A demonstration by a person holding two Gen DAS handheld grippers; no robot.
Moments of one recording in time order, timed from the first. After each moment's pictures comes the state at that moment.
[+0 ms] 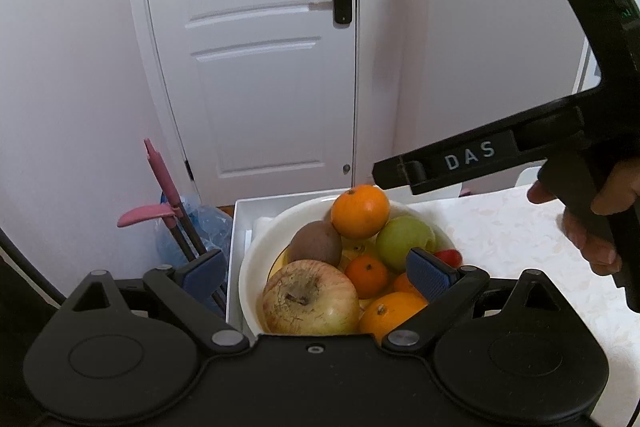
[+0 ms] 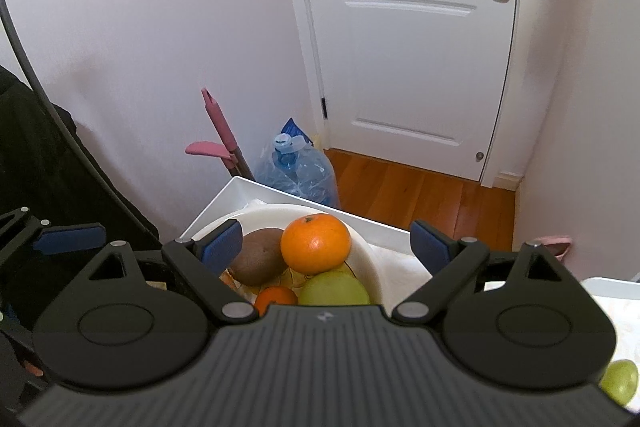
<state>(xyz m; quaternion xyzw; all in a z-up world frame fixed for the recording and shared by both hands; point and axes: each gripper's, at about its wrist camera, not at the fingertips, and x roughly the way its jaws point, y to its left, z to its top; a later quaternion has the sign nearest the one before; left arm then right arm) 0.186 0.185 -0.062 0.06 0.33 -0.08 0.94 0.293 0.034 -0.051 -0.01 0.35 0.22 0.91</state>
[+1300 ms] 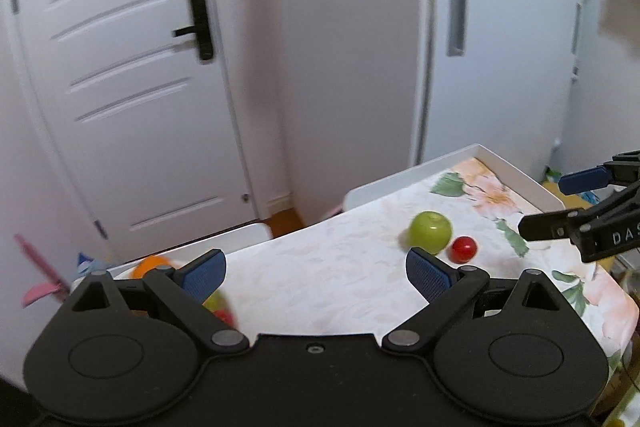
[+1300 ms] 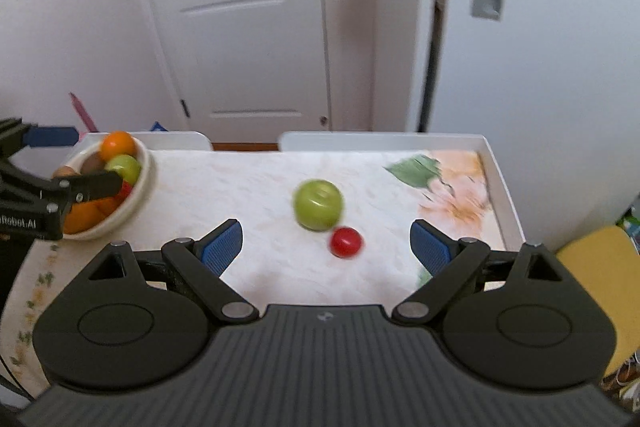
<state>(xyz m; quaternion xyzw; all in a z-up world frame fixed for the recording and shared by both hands) 0.168 0.015 -0.046 0.12 0.30 -0.22 0.92 0.135 -0.226 -0.049 0.03 0.37 0.03 0.93</state>
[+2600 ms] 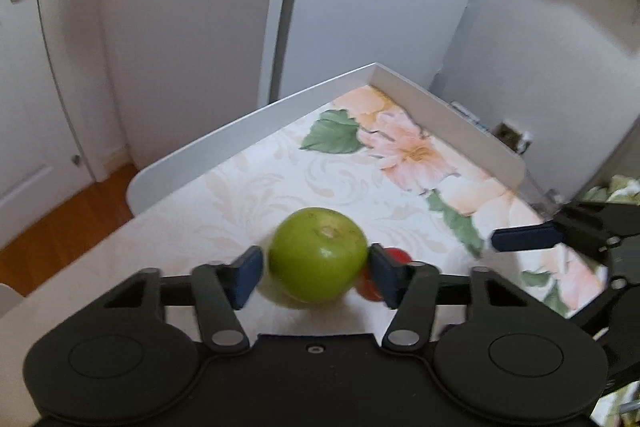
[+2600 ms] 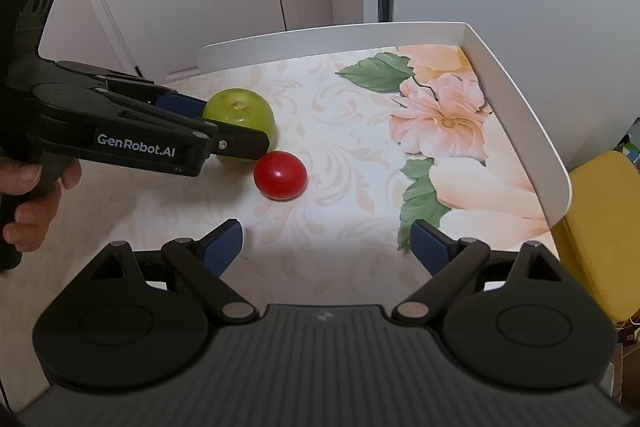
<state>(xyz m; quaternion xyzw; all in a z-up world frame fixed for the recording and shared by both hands) 0.290 -0.113 -0.157 0.11 0.41 -0.43 0.80 0.179 -0.251 -0.152 0.07 0.44 -0.02 0.90</state>
